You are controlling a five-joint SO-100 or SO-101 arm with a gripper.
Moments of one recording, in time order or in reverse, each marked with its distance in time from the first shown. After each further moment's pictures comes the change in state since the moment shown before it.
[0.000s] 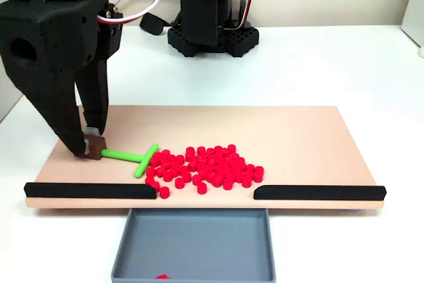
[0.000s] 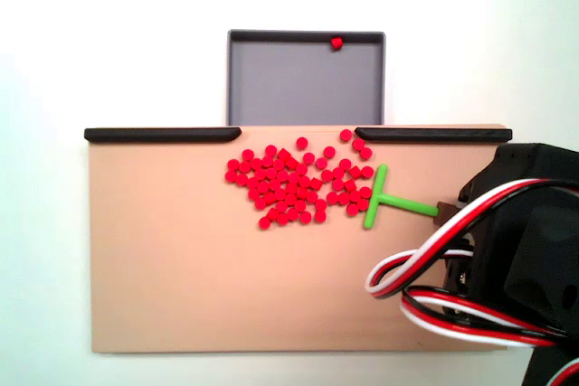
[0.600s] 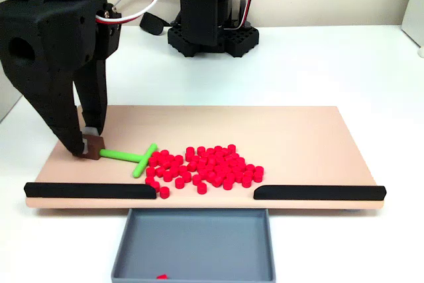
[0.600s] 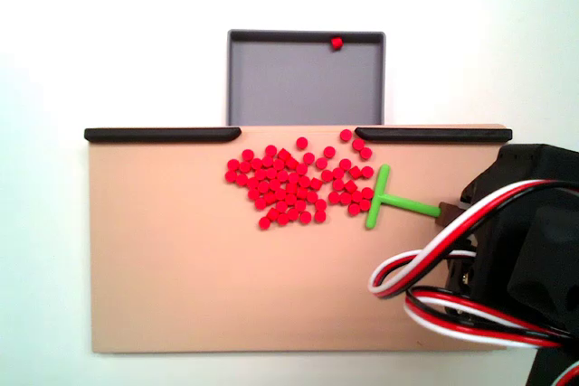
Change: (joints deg) arm 0.2 0.0 0.0 0.1 0.0
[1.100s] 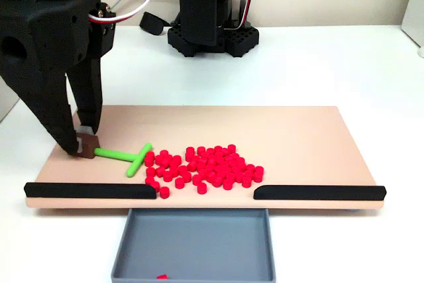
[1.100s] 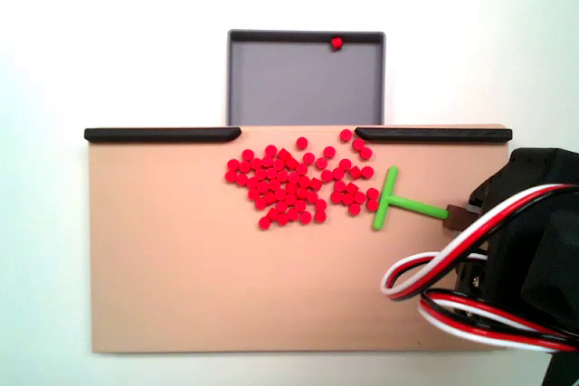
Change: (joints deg) arm 0.9 0.0 0.0 0.0 0.0
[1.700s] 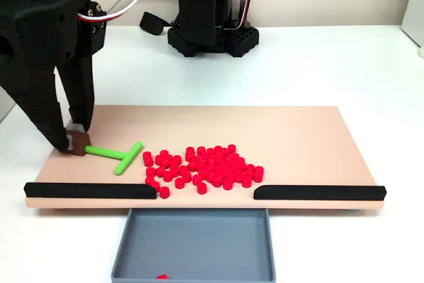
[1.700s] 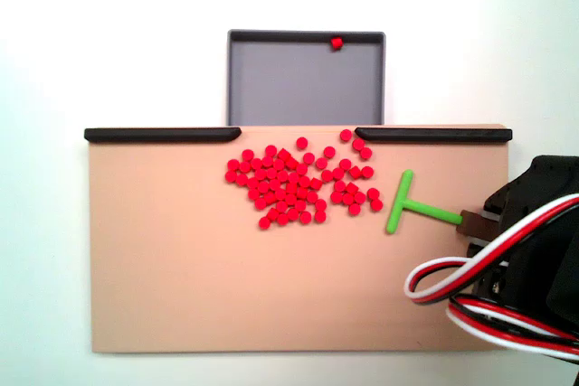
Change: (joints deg) arm 1.7 0.0 0.0 0.0 0.0
